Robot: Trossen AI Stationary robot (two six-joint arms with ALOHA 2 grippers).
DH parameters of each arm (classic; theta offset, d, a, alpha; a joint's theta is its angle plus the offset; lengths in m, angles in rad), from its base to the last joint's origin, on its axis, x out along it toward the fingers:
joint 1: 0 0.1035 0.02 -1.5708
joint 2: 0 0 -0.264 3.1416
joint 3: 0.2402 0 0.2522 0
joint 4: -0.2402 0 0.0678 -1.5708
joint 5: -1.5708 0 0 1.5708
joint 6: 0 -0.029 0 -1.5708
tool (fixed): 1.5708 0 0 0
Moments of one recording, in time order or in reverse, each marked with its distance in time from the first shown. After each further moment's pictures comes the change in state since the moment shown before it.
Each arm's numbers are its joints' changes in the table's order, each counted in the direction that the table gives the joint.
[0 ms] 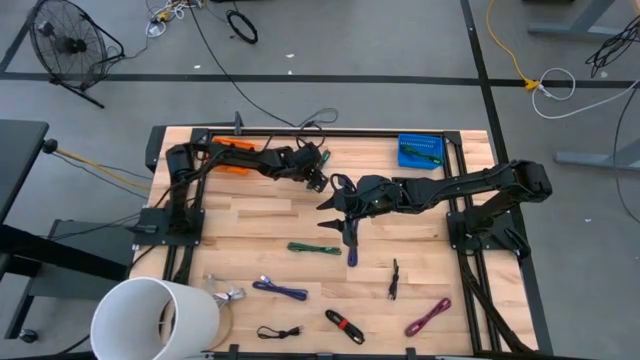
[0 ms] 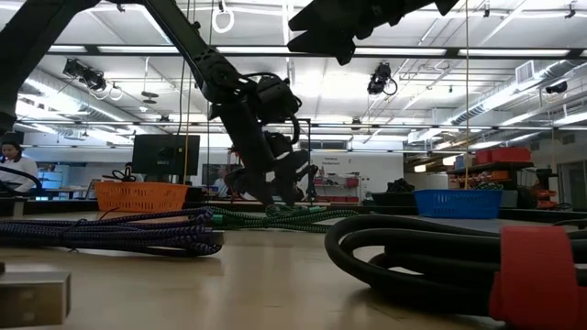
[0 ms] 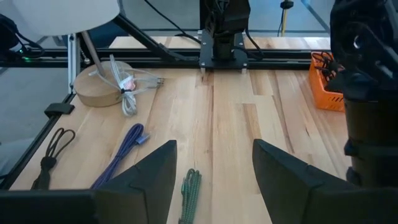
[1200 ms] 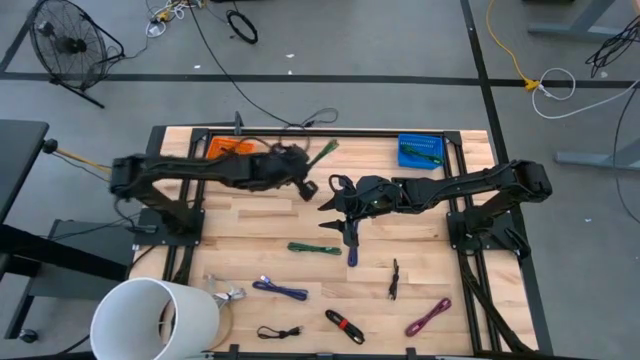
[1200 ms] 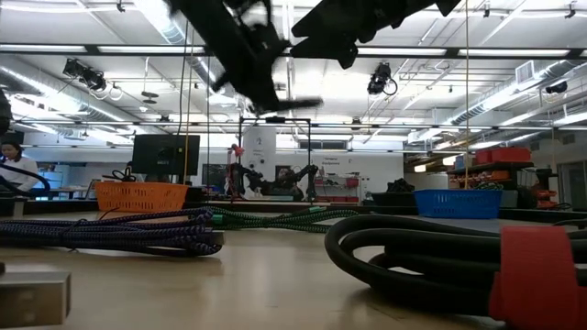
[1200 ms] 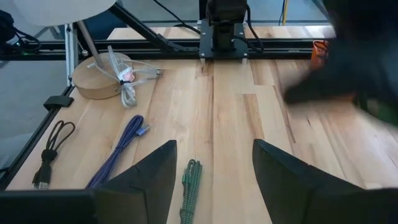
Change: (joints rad) left arm -0.252 -0.456 0.000 -0.236 0.289 -0.109; right arm 0.000 0.000 0.000 -0.034 0.000 -0.013
